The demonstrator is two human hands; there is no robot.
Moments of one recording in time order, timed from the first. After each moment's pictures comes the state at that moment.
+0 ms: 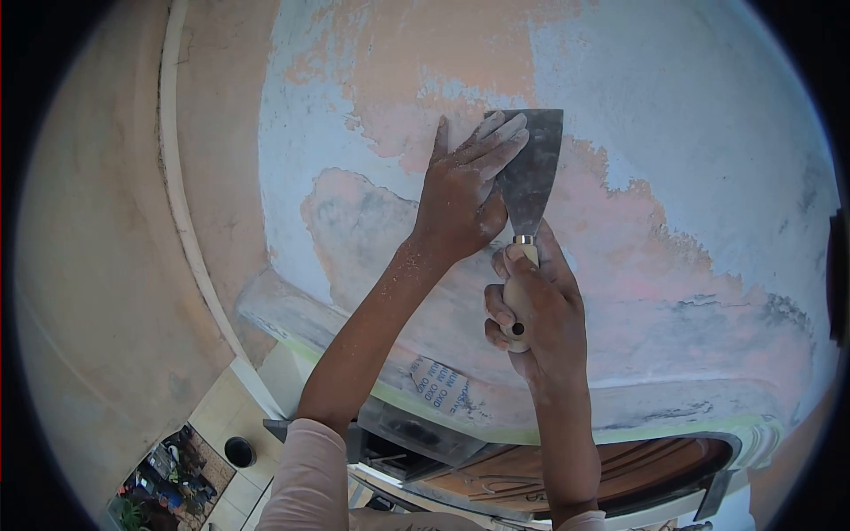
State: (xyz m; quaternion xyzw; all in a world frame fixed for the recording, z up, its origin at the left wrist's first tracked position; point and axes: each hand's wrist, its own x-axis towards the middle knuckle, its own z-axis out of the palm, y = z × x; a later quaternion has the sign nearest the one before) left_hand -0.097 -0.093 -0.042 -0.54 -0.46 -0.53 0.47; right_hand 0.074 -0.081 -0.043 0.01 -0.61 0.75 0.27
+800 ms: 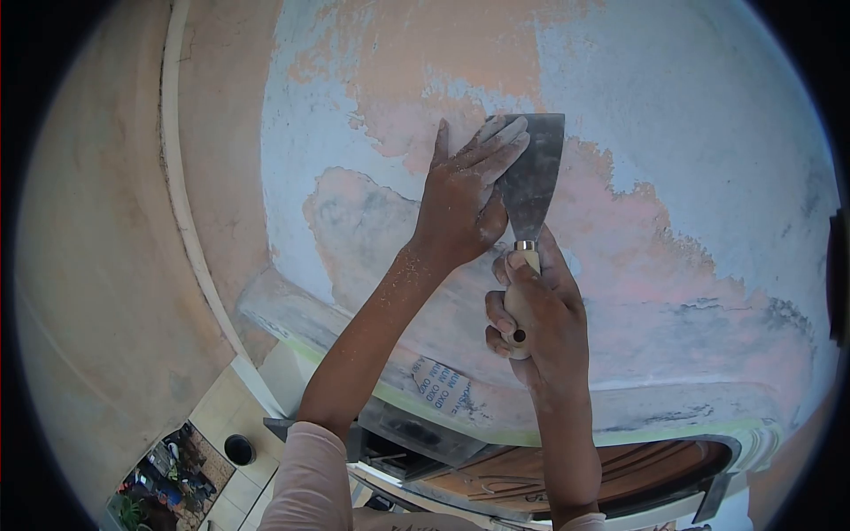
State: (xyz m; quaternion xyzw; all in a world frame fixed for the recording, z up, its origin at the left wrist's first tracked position) left_hand -0.097 -0.094 -0.047 -0.54 -0.47 -0.53 0.46; right_hand 0.071 -0.082 -0.050 0.01 -0.61 0.74 0.29
